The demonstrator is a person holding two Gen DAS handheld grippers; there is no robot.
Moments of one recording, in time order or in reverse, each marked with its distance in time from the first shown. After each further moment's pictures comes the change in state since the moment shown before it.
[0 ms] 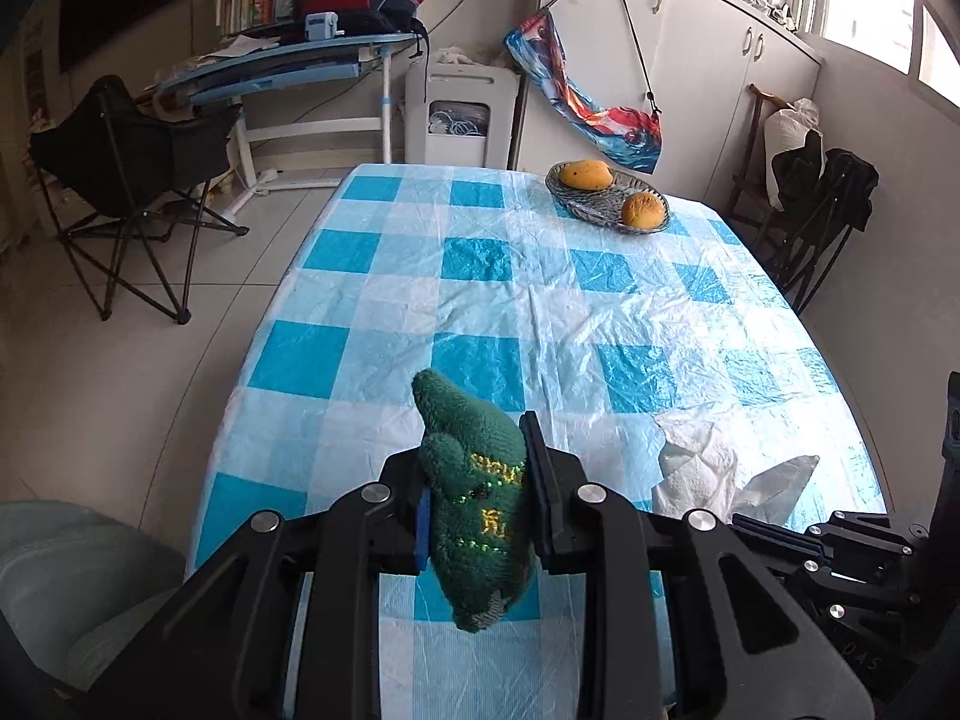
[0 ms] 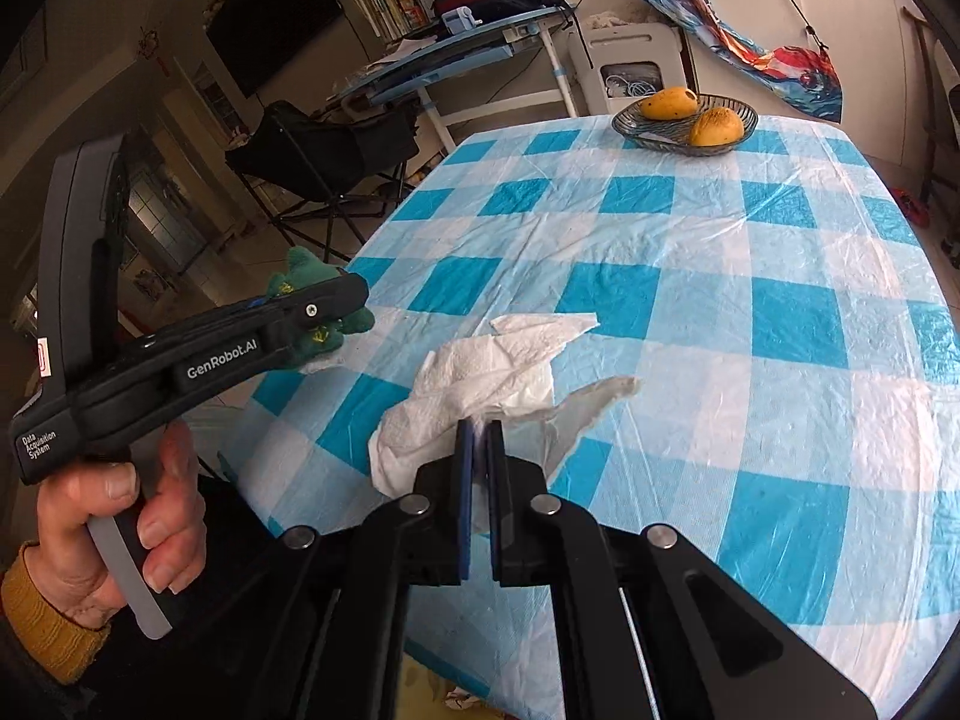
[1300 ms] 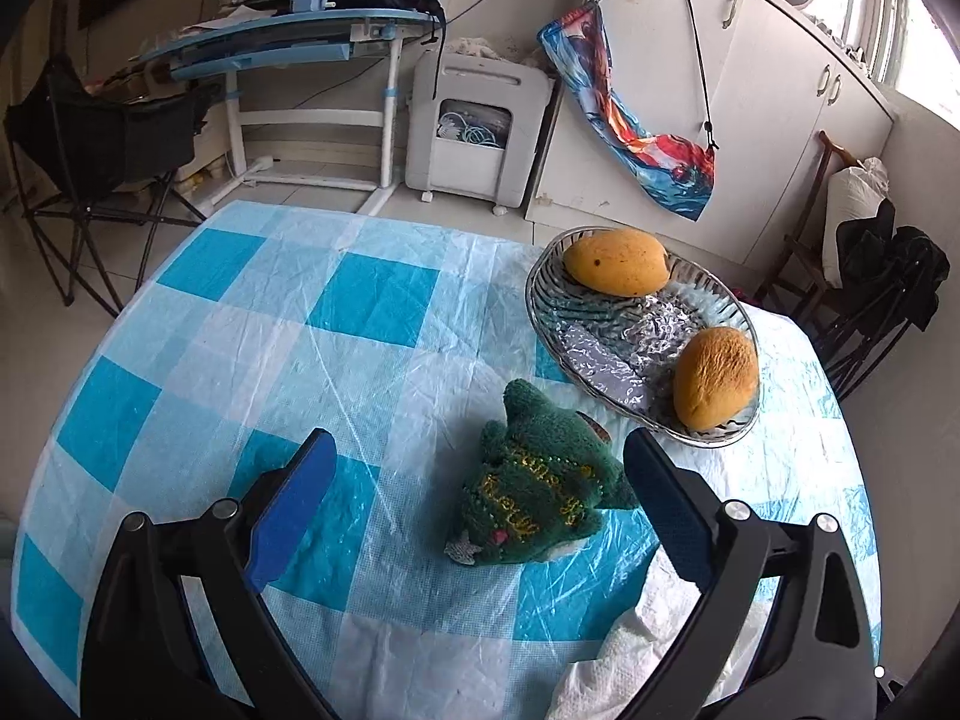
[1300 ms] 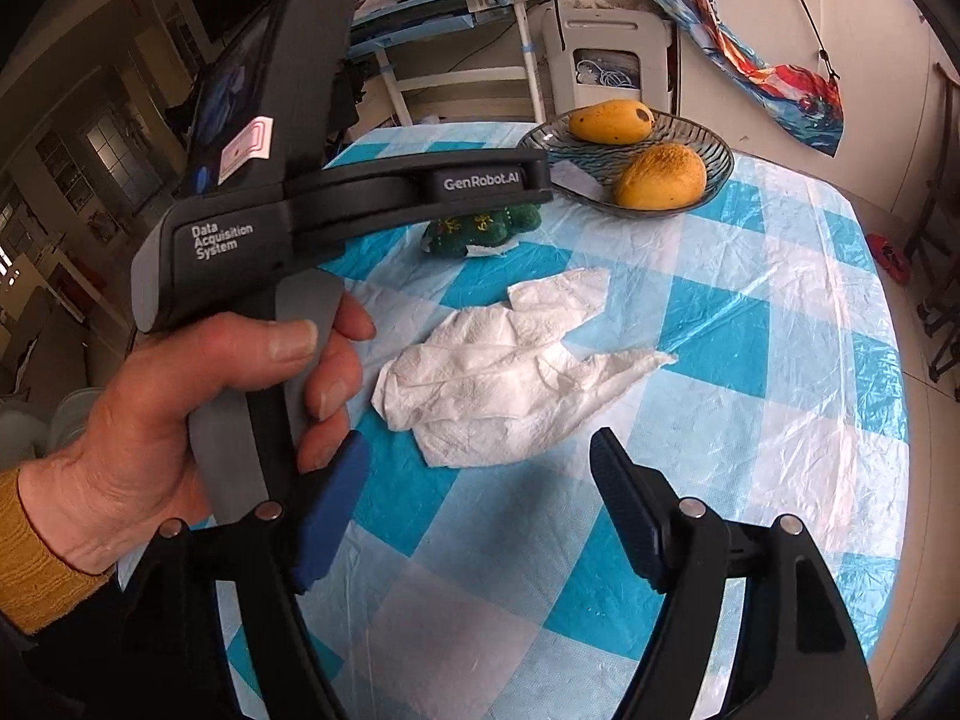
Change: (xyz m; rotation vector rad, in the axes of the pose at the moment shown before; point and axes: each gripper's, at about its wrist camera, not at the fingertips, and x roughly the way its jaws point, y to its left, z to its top) left arm 0.220 -0.070 0.141 -0.135 0.005 0.033; right arm 0.064 -0.074 0.108 -0.113 0.097 -0.165
